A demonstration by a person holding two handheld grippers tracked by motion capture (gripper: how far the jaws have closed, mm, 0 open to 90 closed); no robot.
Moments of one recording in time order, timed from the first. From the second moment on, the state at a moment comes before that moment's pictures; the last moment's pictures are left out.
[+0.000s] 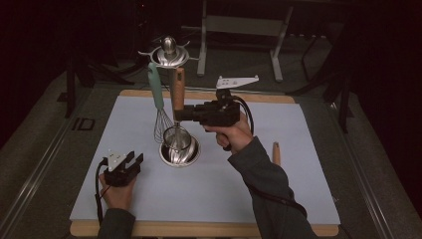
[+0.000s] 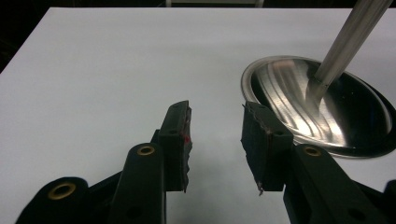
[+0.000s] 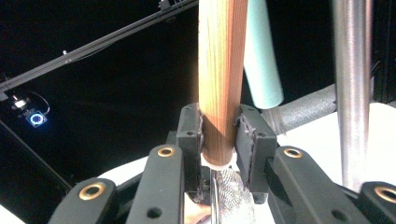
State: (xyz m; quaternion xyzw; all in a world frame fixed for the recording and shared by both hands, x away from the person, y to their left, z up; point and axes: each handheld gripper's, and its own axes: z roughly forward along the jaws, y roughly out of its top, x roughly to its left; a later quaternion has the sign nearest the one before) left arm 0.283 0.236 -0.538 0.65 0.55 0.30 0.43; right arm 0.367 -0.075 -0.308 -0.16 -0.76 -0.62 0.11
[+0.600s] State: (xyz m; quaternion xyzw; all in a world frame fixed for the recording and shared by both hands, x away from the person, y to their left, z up) left arm 0.283 0.236 -0.538 0.65 0.55 0.30 0.43; right arm 0.381 -0.084 -0.315 -0.17 -0.74 -0.63 0.13
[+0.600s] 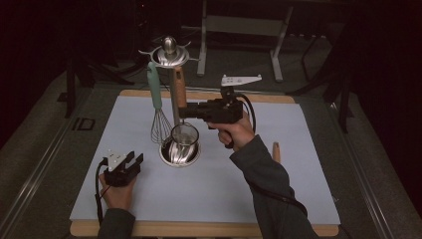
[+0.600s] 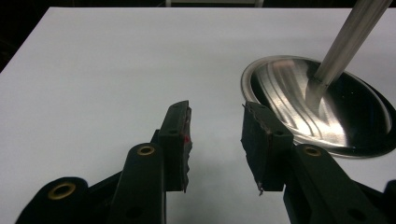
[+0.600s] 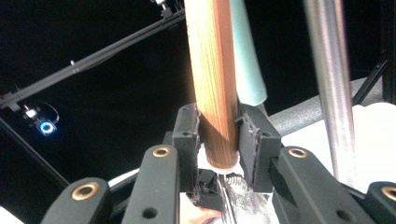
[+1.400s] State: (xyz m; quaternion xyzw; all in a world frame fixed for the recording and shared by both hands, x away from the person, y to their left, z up) left arm 0.283 0.236 -0.538 0.65 0.55 0.30 0.43; right arm 0.377 -0.095 -0.311 -0.20 -0.75 -0.62 0.07
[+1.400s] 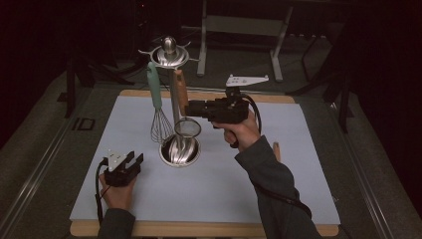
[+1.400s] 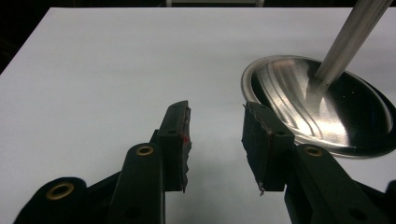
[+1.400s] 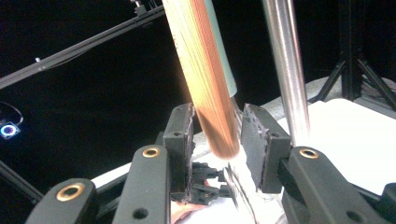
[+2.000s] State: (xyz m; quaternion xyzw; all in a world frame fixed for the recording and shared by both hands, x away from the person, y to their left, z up) left arm 0.283 0.236 -0.538 0.65 0.55 0.31 0.43; right arm 0.360 -0.104 -0.305 -0.21 -0.77 -0.60 -0.01
